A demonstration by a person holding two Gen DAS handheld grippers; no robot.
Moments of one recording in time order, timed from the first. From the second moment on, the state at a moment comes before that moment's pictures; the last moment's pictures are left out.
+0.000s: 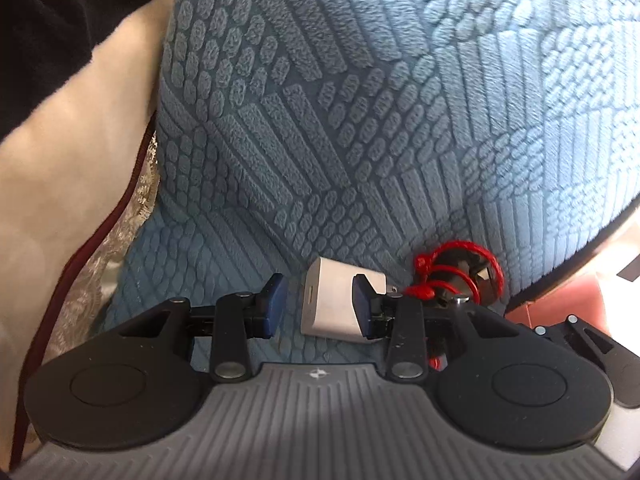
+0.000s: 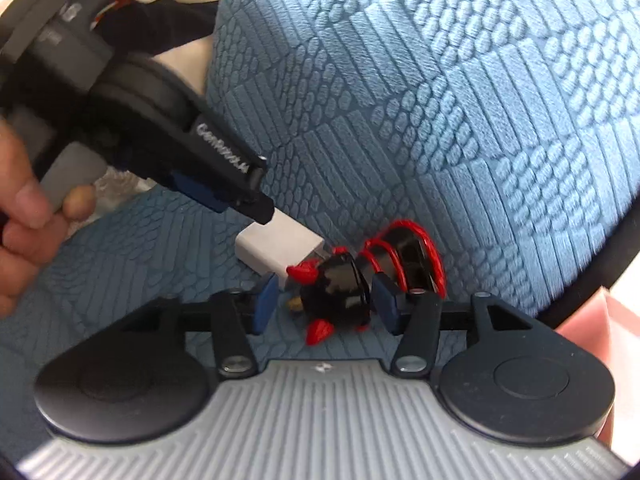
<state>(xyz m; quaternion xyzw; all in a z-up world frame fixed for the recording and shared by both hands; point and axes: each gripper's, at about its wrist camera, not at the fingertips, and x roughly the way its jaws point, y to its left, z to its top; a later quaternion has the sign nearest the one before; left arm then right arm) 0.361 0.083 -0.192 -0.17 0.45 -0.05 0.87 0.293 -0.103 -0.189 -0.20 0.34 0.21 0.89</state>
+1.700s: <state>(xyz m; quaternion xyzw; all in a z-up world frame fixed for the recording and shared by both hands) 0.402 -0.057 -0.244 -0.05 0.47 -0.09 0.88 0.299 -0.166 -0.154 -0.02 0.44 0.19 0.88</state>
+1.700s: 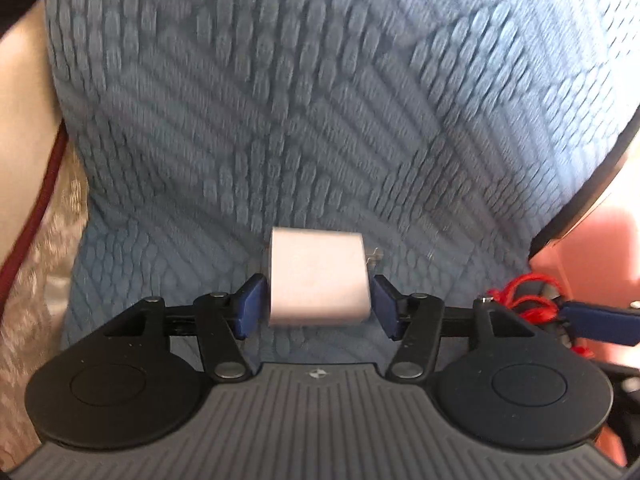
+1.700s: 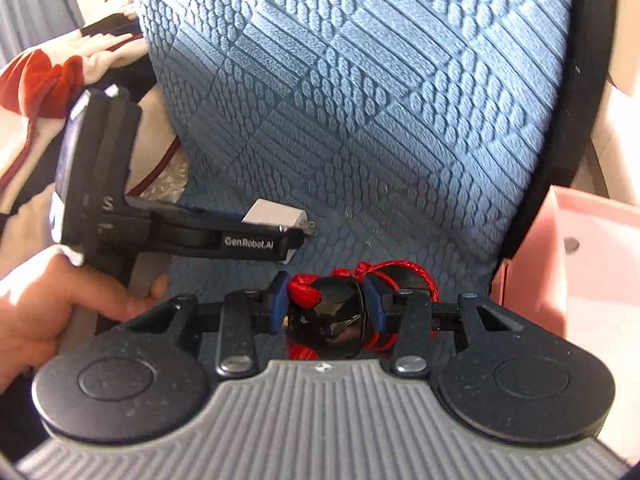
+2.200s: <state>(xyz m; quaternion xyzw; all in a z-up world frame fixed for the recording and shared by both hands) 0.371 -0.087 -0.221 -0.08 0.46 -0.09 0.88 0.267 -0.169 -0.147 0.04 0.45 0.18 0.88</state>
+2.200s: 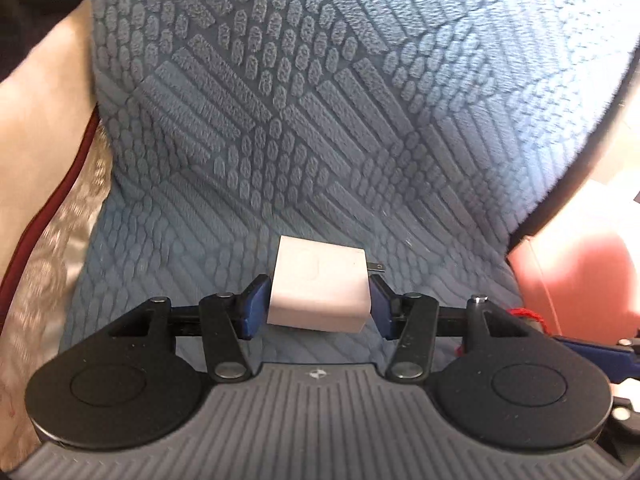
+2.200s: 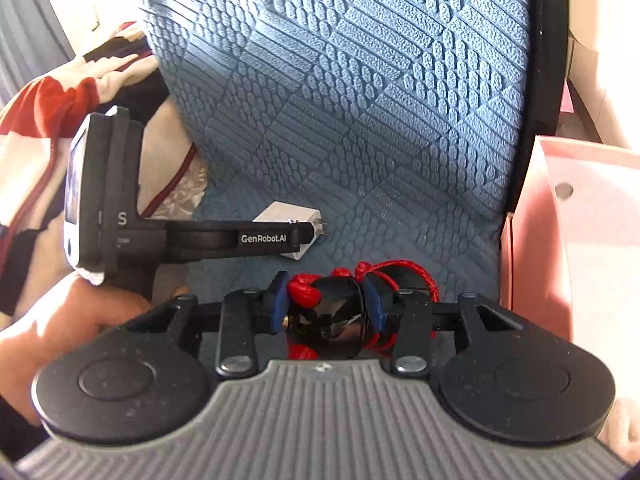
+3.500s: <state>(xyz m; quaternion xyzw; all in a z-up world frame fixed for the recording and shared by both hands) 0.137 0.023 -0.169 -0.17 0.44 -0.05 0.88 0.159 -0.198 -0.152 0.15 0.46 0.14 0.86</state>
